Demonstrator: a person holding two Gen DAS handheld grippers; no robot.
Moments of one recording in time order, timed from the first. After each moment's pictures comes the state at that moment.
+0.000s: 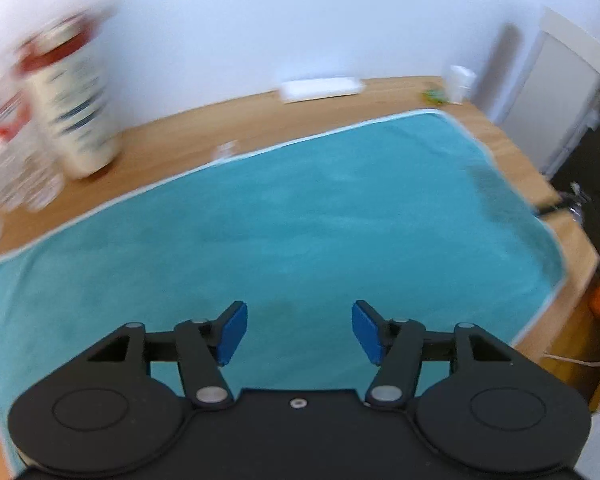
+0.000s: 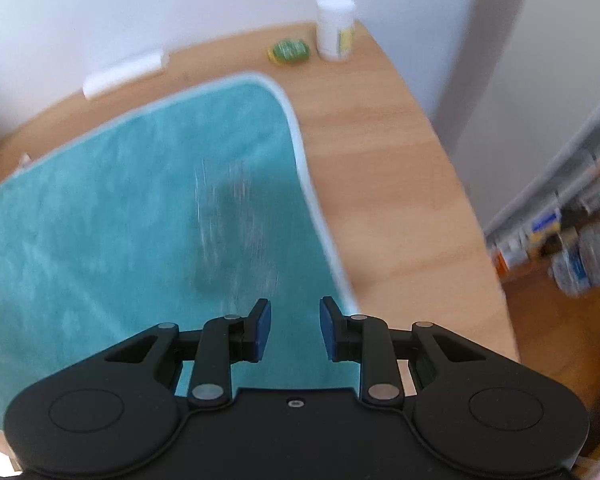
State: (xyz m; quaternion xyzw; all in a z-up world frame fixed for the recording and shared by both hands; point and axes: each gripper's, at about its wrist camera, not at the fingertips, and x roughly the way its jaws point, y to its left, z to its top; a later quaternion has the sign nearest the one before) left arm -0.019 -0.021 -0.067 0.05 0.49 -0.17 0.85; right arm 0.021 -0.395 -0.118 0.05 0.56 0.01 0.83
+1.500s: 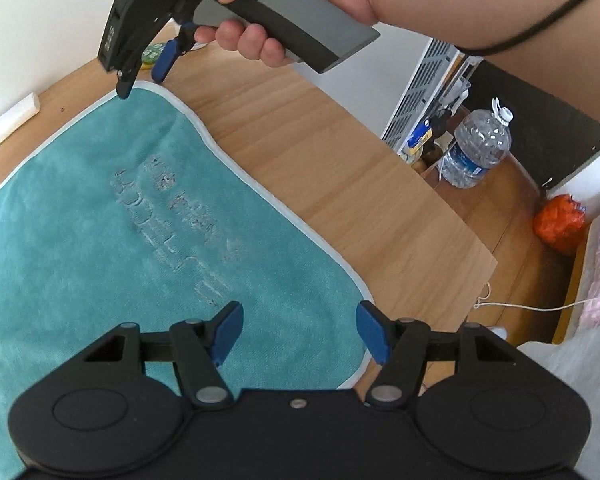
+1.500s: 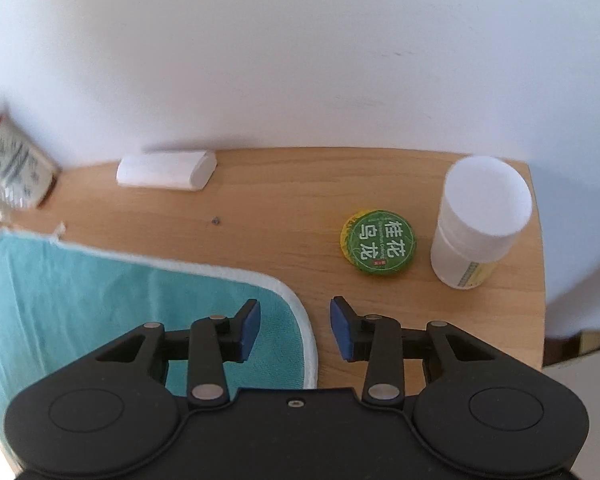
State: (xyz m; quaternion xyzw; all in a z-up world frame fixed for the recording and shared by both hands) left arm -0.005 -0.342 -0.113 0.11 0.55 -0.29 0.77; right arm 0.210 -0.427 -0.162 0.00 0.52 0.23 0.82
